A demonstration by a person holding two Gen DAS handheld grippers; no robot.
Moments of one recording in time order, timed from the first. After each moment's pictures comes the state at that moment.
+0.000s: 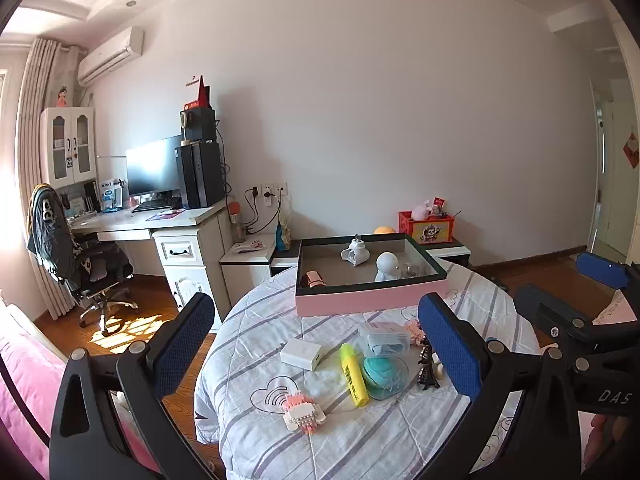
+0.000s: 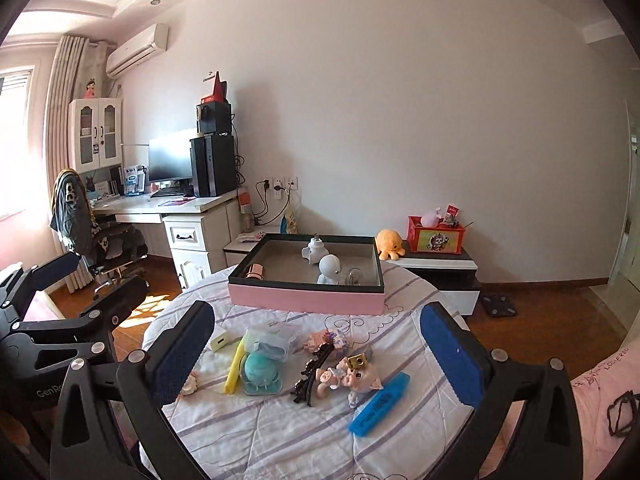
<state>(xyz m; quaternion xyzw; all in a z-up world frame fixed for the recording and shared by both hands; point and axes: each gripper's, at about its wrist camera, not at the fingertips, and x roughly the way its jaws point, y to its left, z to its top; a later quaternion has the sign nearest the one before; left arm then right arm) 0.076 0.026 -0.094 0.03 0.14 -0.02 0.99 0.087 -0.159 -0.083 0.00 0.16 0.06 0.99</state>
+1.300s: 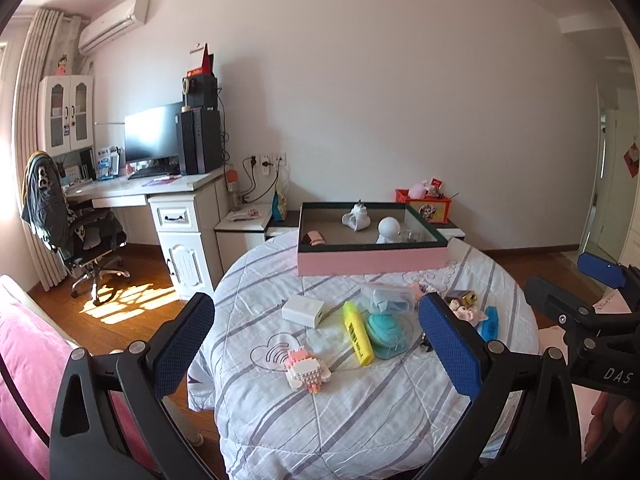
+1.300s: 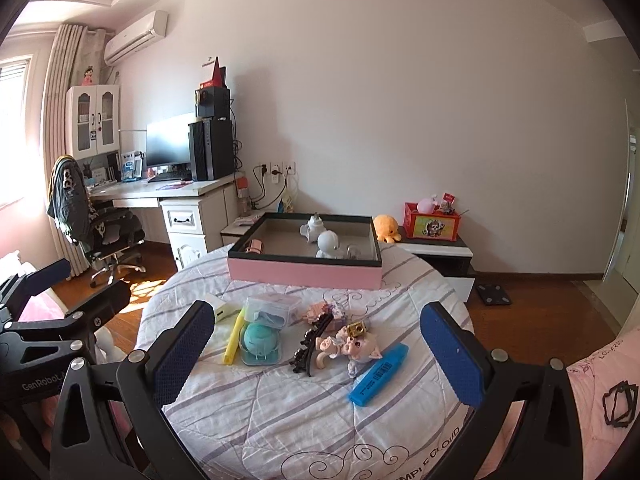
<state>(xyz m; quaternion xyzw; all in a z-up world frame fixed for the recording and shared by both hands) 0.080 0.046 -0.136 0.00 0.20 -0.02 0.98 0.087 -0.157 -0.118 0.00 0.21 0.06 0.98</state>
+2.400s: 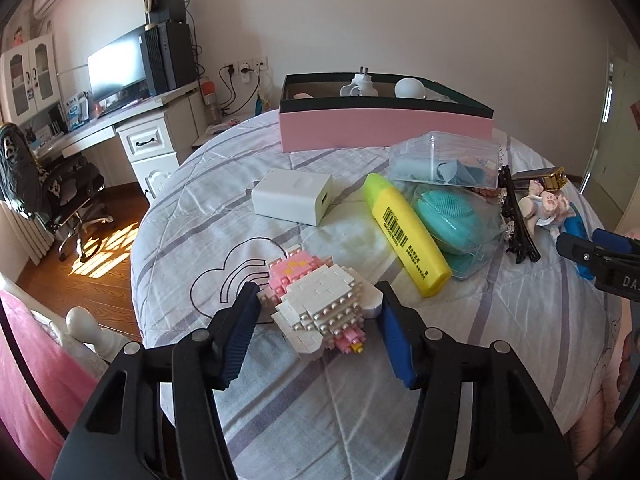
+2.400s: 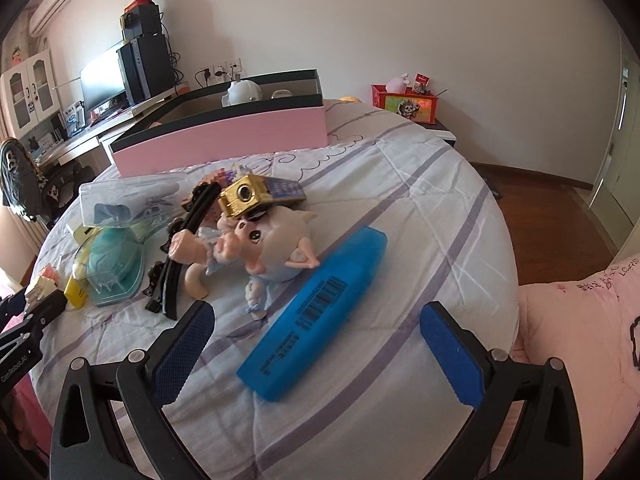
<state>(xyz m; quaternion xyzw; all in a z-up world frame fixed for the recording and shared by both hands) 0.180 0.038 -0.260 0.04 0.35 -0.05 0.94 0.201 -0.219 -0.249 0.04 0.37 0.00 0.93</state>
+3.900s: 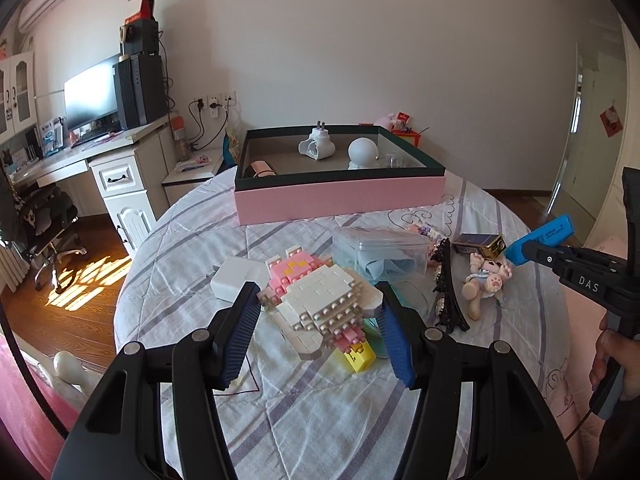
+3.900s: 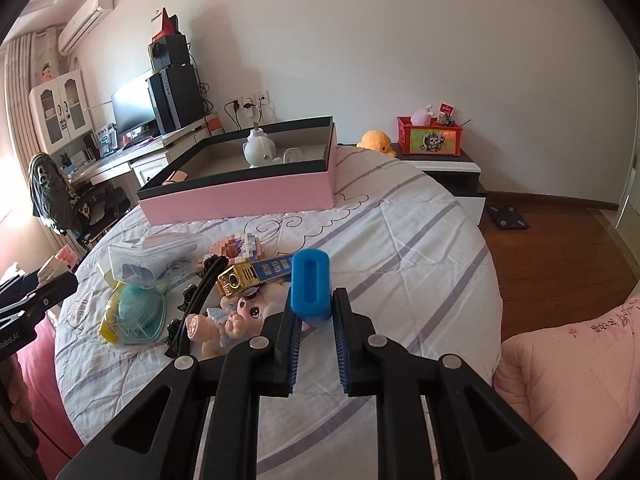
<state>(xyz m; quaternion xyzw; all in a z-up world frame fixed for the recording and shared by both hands) 0.188 0.017 -0.202 0.03 0.30 -0.11 0.95 0.207 -0.247 -0.211 0.06 0.32 0.06 0.95</state>
